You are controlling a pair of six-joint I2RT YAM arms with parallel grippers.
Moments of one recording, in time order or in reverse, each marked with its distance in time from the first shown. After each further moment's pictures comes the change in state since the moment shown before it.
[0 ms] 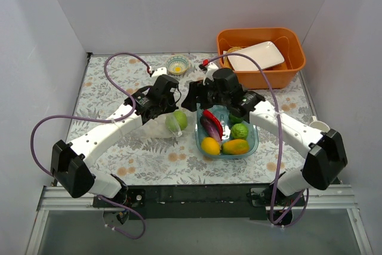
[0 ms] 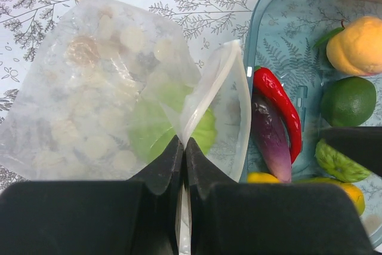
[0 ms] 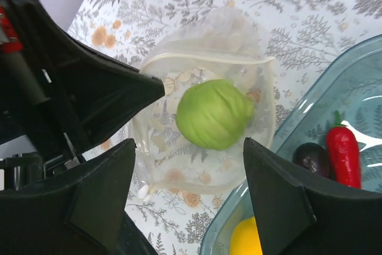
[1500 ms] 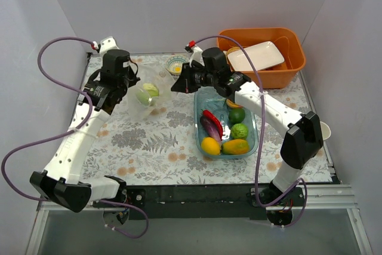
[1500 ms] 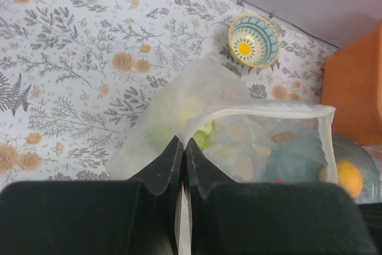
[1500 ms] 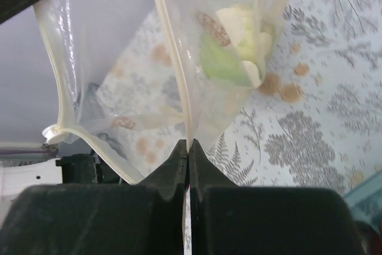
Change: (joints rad) left arm 0.329 -0.126 0.213 -0.088 -0.069 0.131; right arm -0.039 0.214 0.280 -0.006 -0.217 0.047
